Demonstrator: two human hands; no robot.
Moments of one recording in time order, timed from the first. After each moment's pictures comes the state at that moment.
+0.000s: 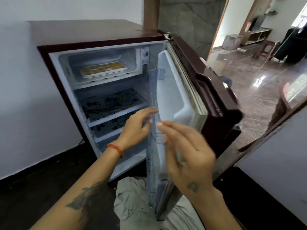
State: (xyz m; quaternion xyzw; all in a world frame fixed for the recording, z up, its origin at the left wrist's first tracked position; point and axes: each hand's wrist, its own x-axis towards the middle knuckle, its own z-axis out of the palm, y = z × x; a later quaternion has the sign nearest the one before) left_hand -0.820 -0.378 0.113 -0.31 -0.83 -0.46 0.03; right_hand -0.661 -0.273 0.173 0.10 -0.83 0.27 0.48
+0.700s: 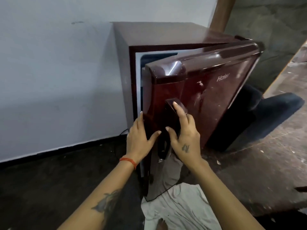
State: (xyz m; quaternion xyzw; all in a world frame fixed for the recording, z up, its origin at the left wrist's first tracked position) left_hand -0.846 -0.538 0.048 -0.02 -0.91 -0.39 0.15; right_hand -0.811 -0.389 0.110 0.12 -0.88 0.36 0.28
